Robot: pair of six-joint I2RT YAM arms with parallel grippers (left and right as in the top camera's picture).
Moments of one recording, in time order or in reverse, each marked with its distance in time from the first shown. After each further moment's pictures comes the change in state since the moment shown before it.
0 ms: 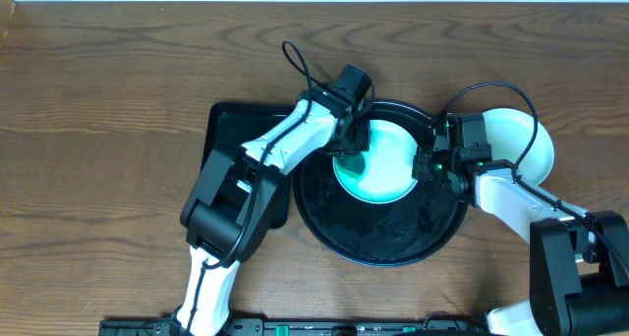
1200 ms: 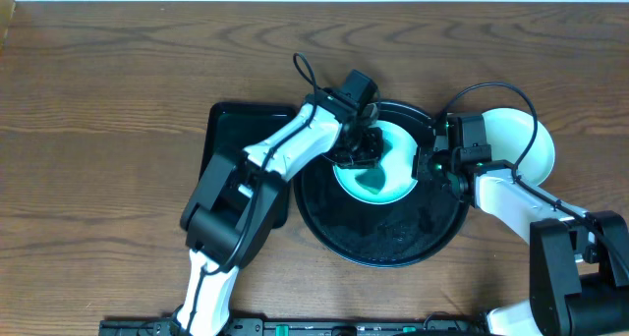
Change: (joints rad) left arm -0.031 -0.047 -0.023 -0.016 0.232 -0.035; right arm 0.002 0.000 -0.003 0.006 0.001 0.001
